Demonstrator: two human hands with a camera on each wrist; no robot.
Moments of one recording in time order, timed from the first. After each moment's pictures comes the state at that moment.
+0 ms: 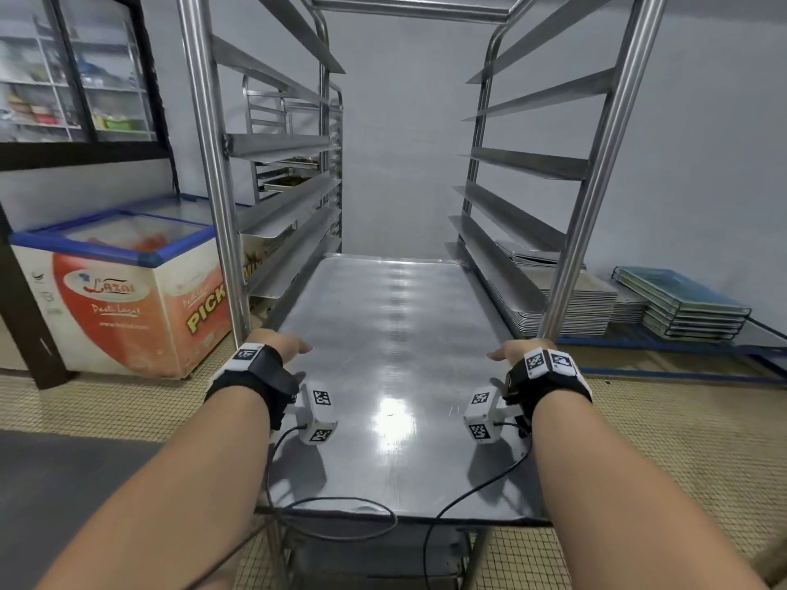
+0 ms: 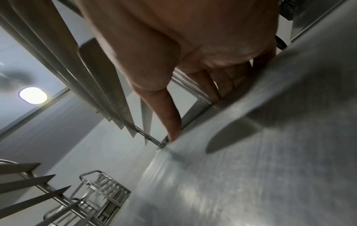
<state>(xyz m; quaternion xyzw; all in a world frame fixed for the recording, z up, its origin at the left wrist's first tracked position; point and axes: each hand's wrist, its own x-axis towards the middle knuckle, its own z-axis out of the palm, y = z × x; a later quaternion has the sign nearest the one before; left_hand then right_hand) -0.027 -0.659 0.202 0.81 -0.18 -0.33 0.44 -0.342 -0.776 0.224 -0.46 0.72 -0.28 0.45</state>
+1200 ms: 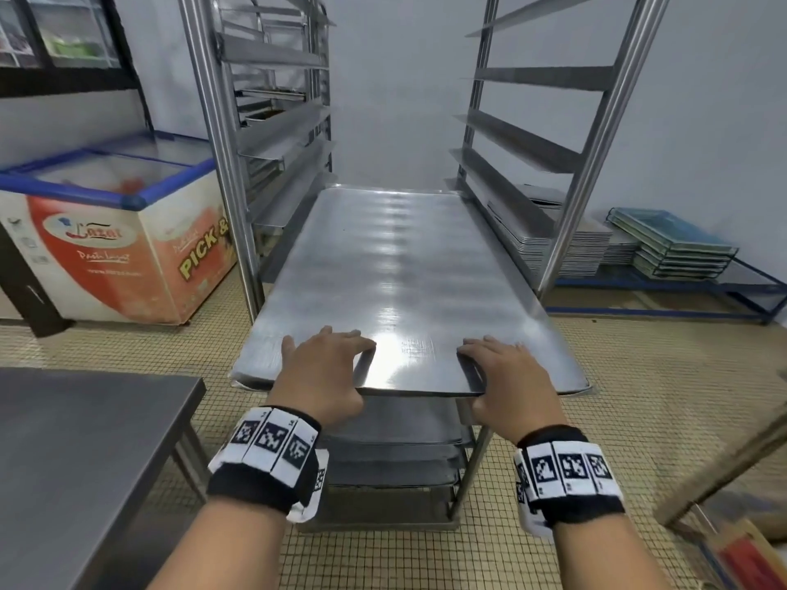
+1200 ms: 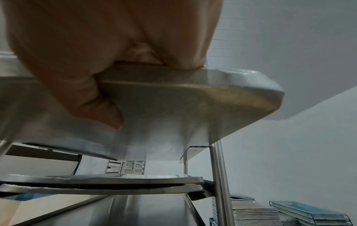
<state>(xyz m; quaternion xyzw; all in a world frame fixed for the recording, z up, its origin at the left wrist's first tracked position) -0.125 -0.542 0.159 0.76 -0.64 -0.06 0.12 -0.356 -0.624 0.147 -0.87 0.48 -0.14 0.04</state>
